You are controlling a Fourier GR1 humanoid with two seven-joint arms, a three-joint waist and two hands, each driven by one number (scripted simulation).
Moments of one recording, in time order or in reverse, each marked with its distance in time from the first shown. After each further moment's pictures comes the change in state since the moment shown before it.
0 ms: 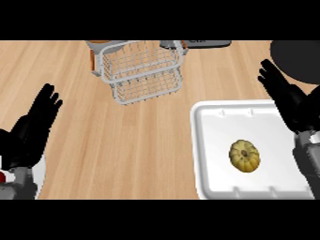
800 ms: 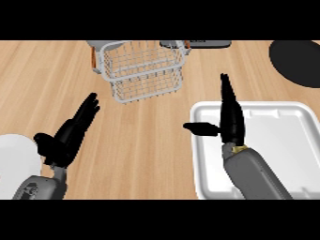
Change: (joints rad) left arm -0.045 -0.066 -0.139 0.209 -0.081 -0.153 -0.228; right arm -0.051 0.274 0.280 0.161 0.653 -0.656 0.147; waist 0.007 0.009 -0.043
